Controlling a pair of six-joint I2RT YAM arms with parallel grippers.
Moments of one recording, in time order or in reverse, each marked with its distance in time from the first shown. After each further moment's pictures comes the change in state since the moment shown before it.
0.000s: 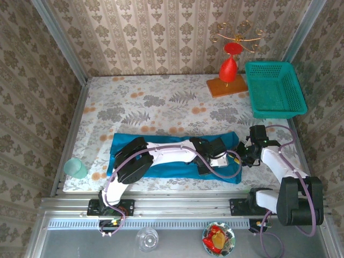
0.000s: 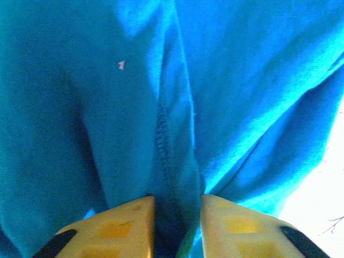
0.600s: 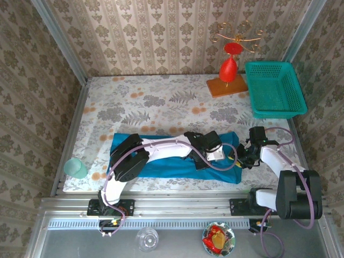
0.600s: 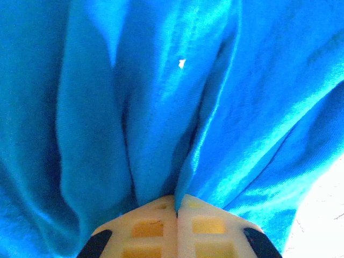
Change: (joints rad) left arm 0.066 -0.037 -0.029 0.016 0.055 -0.006; right arm -0.016 0.055 -0.017 0.014 -0.015 0.002
